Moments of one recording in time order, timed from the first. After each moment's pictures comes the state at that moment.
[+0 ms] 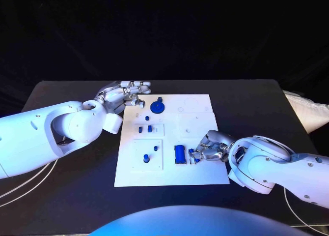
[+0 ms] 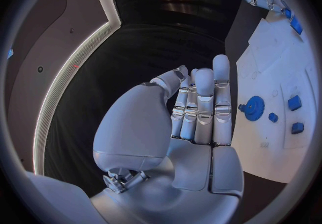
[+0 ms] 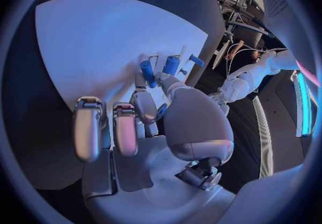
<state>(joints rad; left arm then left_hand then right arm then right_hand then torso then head) 1.19 -0.92 -0.04 1.63 0.10 -0.17 0.26 1.36 -0.10 0.42 -0.05 0.12 1.05 0.17 0.12 0.07 1.13 0.09 0.26 0.10 1.24 0.01 1.04 0.56 0.16 1.20 0.11 0.57 0.90 1.00 -0.98 -0.07 1.93 -1.23 -0.32 -0.61 1.08 -0.05 0.27 0.09 0.42 1.14 0.06 0.12 0.35 1.40 -0.01 1.17 1.27 1.47 -0.07 1.54 1.31 0.07 1.47 0.03 1.42 1.31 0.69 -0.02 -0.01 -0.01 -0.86</state>
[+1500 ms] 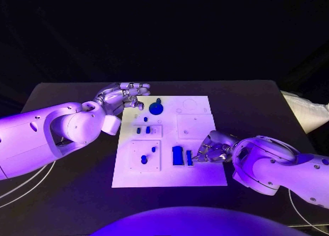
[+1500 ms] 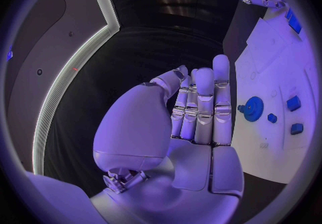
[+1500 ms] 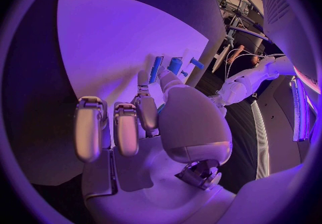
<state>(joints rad) 1.19 -0.92 -0.04 1.62 0.08 -0.16 0.25 1.36 -0.10 0.42 -0.05 0.12 1.05 0.17 0.12 0.07 1.12 0.10 0.26 0.10 1.23 0.01 1.04 0.55 0.16 1.20 0.11 0.57 0.89 1.01 -1.02 -0.07 1.95 -1.27 -0.30 -0.60 1.20 -0.05 0.08 0.08 0.21 1.15 0.06 0.17 0.40 1.43 -0.02 1.22 1.31 1.46 -0.09 1.54 1.31 0.07 1.47 0.02 1.42 1.31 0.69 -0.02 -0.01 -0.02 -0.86</state>
